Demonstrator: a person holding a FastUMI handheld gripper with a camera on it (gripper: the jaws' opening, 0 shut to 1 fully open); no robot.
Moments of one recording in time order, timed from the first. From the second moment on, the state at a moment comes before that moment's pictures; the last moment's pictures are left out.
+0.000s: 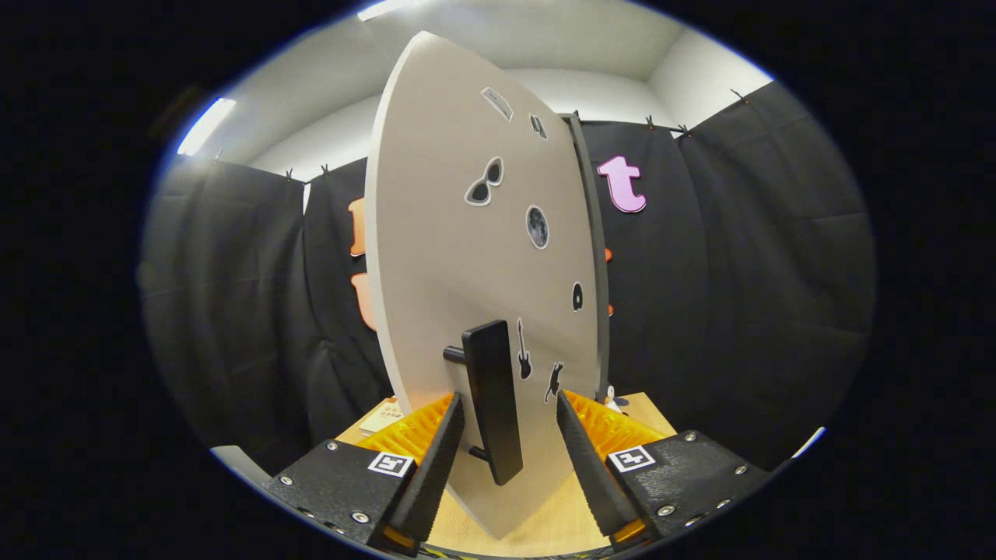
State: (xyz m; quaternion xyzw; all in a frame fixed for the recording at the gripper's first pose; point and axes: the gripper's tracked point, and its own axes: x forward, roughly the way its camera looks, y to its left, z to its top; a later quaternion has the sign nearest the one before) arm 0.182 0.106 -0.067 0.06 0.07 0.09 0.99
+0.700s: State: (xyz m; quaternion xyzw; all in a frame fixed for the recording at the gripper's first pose) arm 0.220 0.155 -0.065 0.03 0.06 0.15 0.99
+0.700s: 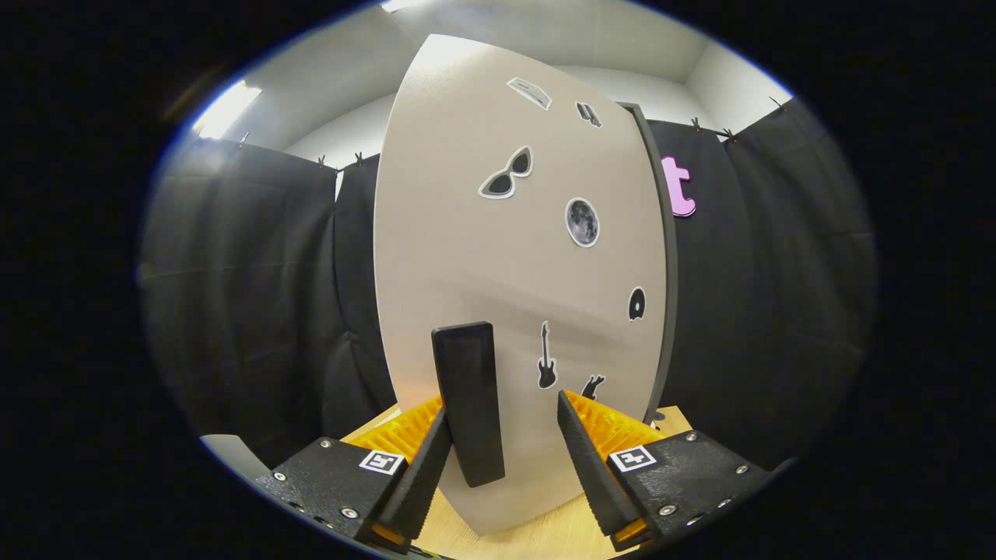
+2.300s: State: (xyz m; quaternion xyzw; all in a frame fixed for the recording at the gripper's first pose) arm 0.288 0.213 -0.073 0.02 0.05 0.17 0.98
